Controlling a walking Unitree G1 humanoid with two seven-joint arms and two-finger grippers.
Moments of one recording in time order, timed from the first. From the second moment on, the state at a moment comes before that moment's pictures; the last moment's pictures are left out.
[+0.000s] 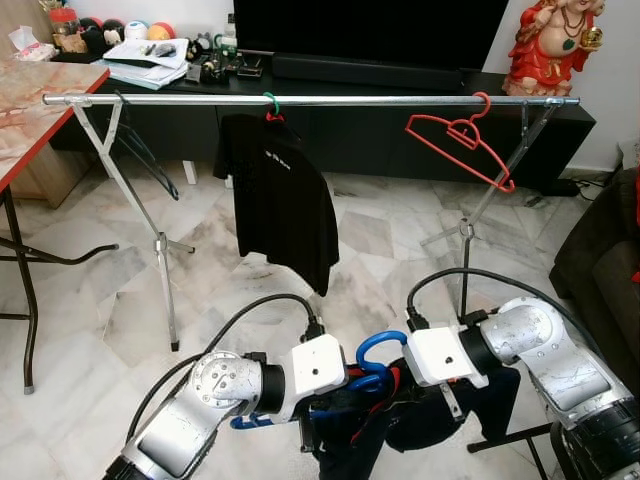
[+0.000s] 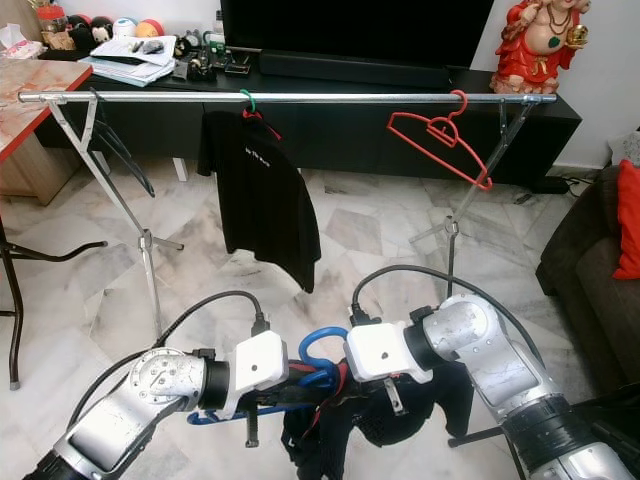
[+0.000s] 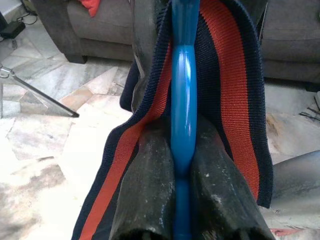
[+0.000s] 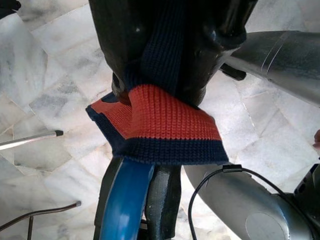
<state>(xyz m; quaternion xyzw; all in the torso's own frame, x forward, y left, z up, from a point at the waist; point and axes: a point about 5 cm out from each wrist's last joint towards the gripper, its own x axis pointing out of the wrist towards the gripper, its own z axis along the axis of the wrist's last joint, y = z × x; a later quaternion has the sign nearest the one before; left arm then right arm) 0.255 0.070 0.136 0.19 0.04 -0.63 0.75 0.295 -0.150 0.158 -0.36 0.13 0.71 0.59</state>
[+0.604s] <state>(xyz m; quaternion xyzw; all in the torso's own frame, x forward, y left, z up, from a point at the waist) 0.251 0.088 0.140 0.21 0.06 -0.65 0.73 0.293 -0.147 0.149 -0.40 0.15 0.71 0.56</state>
